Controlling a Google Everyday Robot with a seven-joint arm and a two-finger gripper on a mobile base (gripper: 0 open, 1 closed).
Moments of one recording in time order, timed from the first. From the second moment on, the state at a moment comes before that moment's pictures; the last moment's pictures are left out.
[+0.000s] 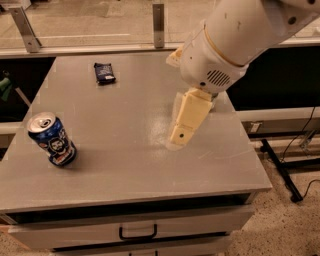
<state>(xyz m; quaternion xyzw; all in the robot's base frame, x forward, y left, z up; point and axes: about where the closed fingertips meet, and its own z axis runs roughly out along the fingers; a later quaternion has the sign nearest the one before) 0.458 -0.022 0.971 -0.69 0.67 0.07 0.27</state>
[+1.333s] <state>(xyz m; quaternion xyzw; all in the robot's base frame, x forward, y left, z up) 0.456 0.153 0.918 -0.69 0.59 0.26 0.33</state>
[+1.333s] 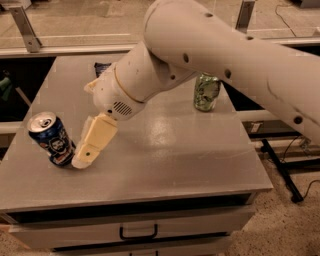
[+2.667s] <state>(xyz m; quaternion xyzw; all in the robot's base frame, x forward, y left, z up) 0.451 0.241 0.884 -0.67 0.56 0.31 0.38</state>
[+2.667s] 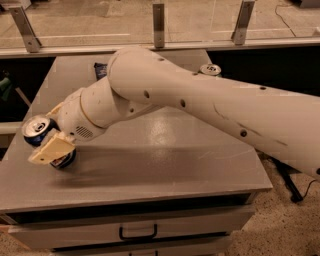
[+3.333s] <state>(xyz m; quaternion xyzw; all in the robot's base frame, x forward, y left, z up) 0.483 0.184 0.930 -0.63 0.58 0.27 0.44</state>
